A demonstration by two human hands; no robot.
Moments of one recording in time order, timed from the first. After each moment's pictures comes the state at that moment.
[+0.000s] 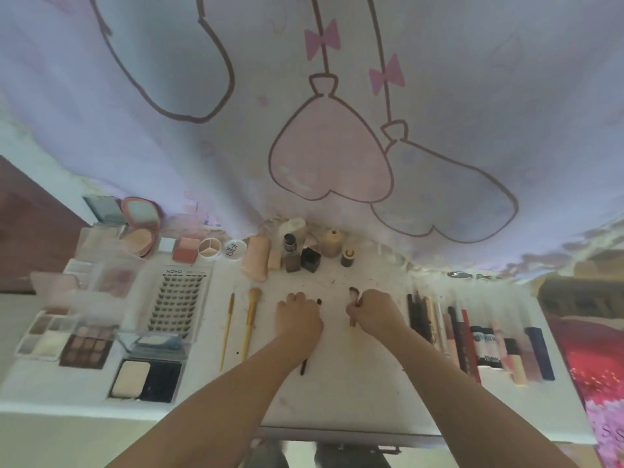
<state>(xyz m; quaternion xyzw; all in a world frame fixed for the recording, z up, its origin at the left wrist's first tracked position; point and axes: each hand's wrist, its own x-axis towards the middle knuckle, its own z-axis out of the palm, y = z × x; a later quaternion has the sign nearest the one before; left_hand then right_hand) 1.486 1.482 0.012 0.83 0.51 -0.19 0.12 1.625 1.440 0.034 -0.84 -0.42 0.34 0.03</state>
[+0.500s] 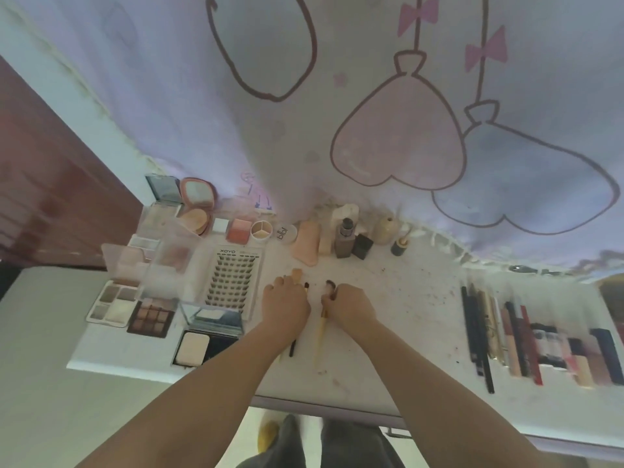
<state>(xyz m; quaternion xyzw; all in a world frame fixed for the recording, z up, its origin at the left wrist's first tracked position) 1.378 1.510 0.009 0.82 0.55 -0.12 0.06 1.499 1.481 0.006 -0.82 -0.44 0.36 0.05</state>
